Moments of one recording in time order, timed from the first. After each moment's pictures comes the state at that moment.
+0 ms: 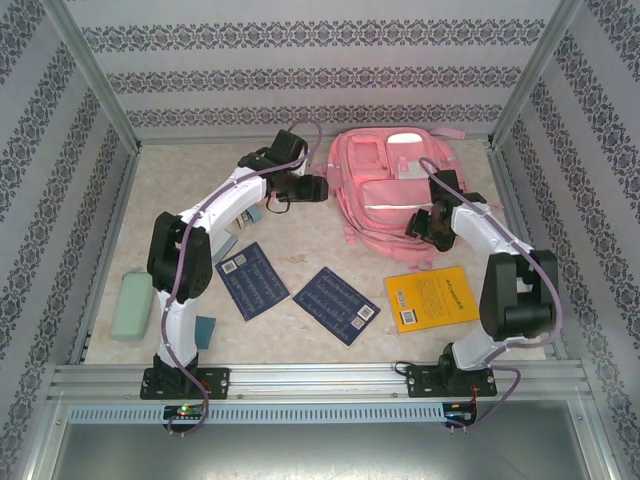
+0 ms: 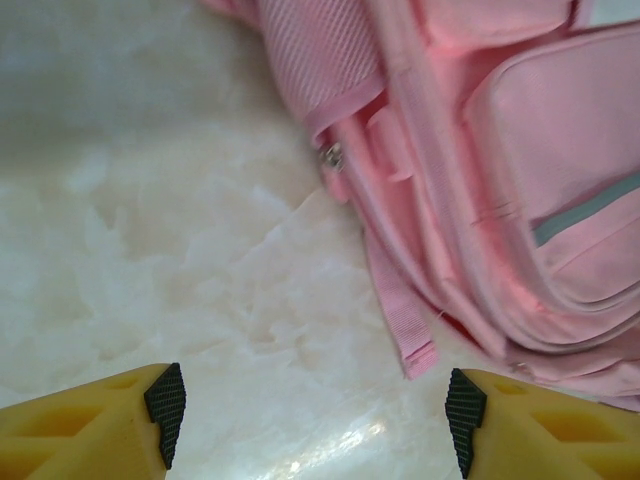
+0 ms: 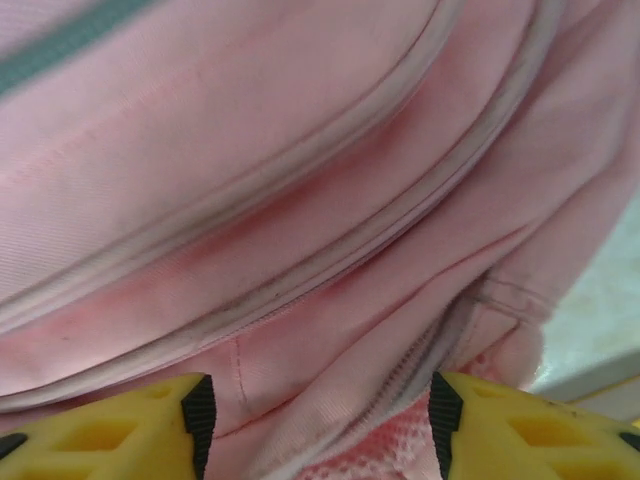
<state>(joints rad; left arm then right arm) -0.44 2.04 1.78 -0.73 0.22 -0.41 0.06 1.62 1.09 -0.74 -0.04 0.46</state>
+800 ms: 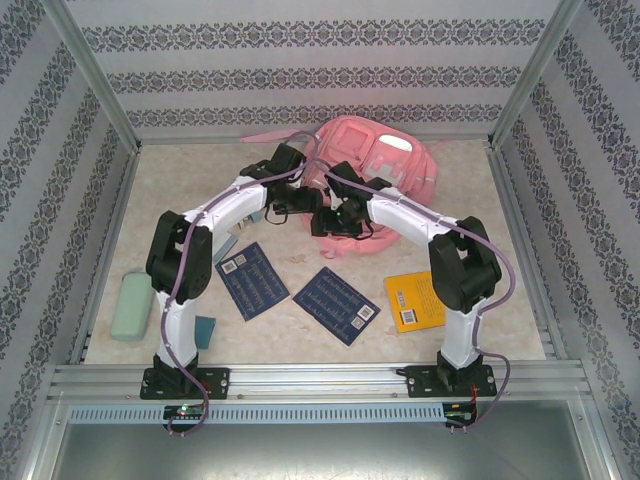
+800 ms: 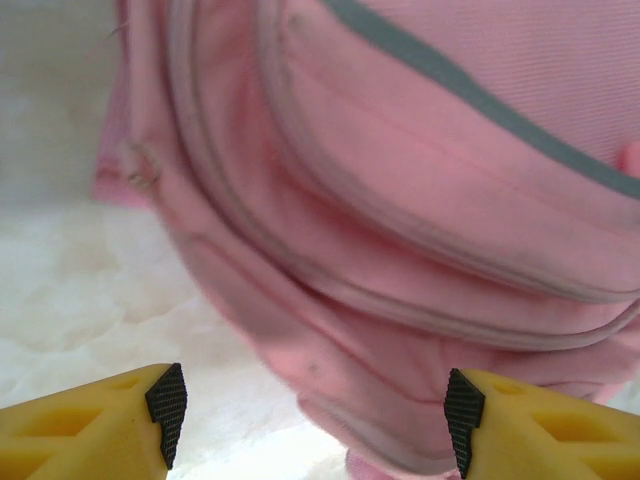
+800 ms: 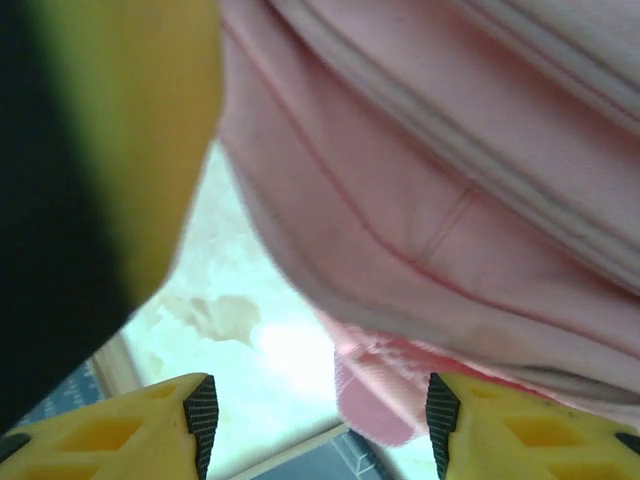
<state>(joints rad) -0.44 2.01 1.64 -0.66 0.16 -0.46 0.55 1.91 1.48 -0.74 -0.24 0.49</state>
